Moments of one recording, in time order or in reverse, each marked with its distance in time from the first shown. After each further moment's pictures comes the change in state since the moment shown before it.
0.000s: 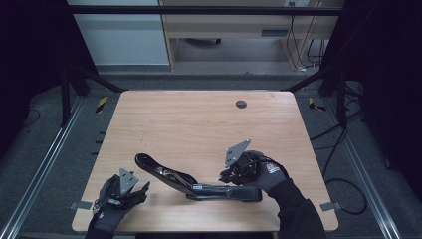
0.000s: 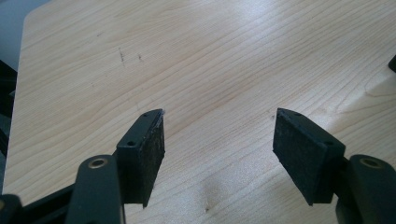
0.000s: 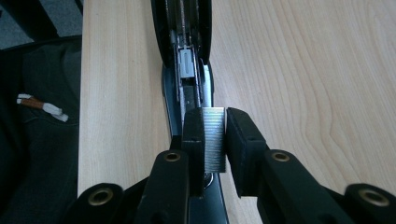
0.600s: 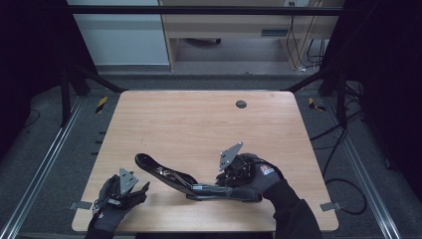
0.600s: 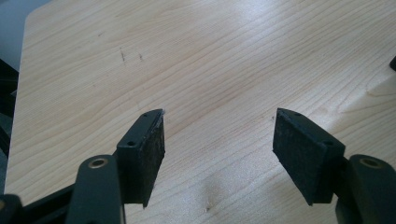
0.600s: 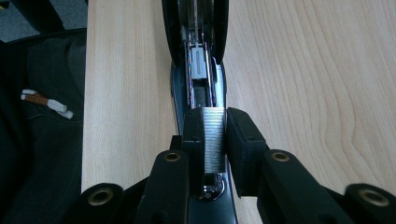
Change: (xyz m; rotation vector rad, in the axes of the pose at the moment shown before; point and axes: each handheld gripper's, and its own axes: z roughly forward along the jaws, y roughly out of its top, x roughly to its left) left arm 0.001 0.000 -0.001 0.003 0.003 0.003; right arm 0.003 0.005 0.015 0.033 0.031 -0.013
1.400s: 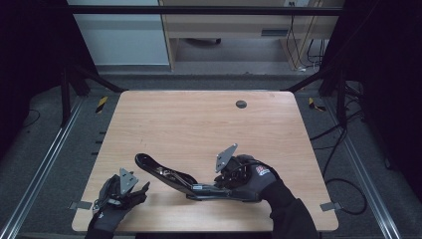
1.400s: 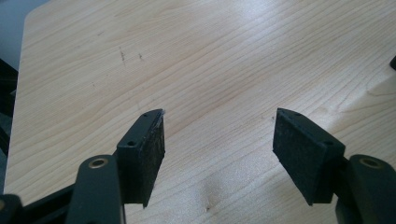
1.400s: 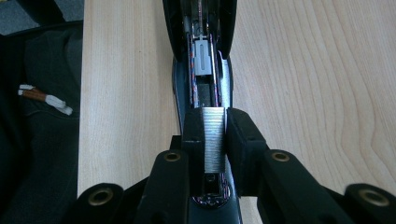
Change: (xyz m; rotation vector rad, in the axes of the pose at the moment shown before) left arm 0.000 0.000 0.000 0.002 0.000 -0.001; right arm -0.001 0.001 0.014 0.037 0.018 0.001
